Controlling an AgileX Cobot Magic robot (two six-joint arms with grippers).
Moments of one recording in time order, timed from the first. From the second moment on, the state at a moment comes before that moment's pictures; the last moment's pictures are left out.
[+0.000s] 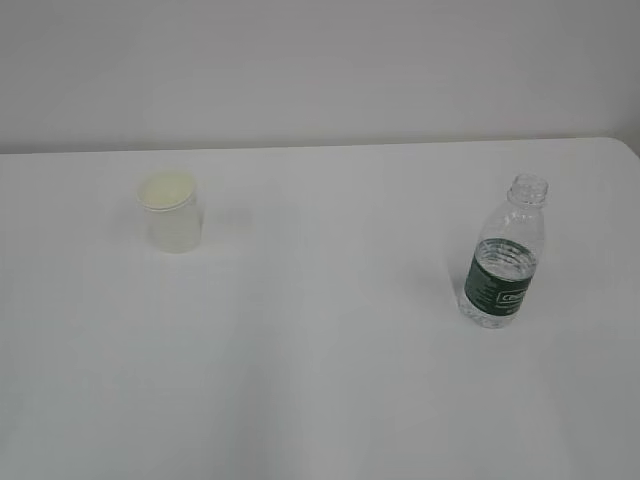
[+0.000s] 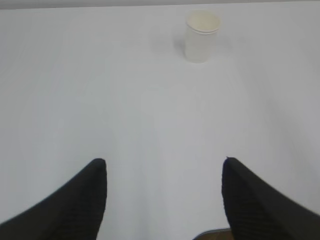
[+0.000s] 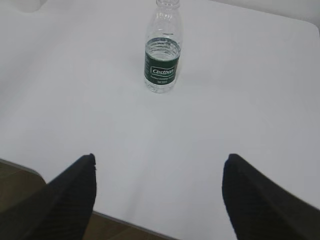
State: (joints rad) left arm 0.02 0.00 -0.53 -0.12 1.11 0.03; right arm 0.19 -0.02 -0.50 0.01 1.15 -0.20
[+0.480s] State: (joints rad) left arm 0.02 0.00 -0.54 -0.12 1.11 0.03; right arm 0.19 -0.02 -0.52 0.06 1.08 -0.20
